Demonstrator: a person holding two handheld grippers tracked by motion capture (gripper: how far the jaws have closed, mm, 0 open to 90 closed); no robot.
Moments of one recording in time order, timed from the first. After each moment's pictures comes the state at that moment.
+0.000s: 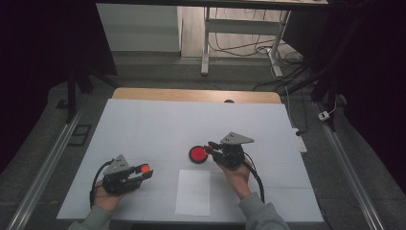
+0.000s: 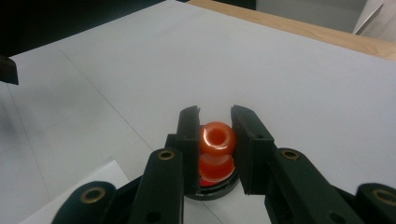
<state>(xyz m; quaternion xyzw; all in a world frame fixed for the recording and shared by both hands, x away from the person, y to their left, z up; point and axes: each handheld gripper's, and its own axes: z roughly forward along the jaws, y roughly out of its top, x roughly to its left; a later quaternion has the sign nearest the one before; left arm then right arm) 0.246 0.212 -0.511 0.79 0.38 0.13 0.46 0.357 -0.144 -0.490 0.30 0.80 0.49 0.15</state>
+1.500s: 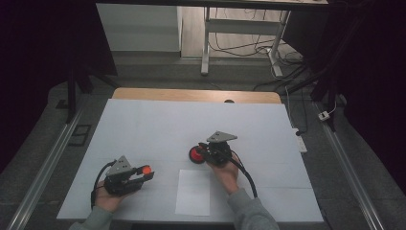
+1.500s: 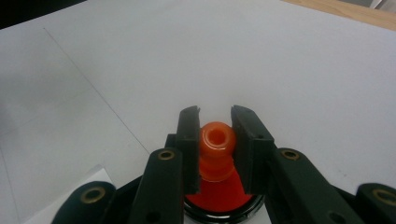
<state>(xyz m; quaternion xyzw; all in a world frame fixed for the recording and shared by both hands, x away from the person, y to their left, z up) 0.246 0.209 -0.515 0.80 0.38 0.13 0.45 0.373 -0.111 -0.510 0.31 0.82 0.46 0.14</state>
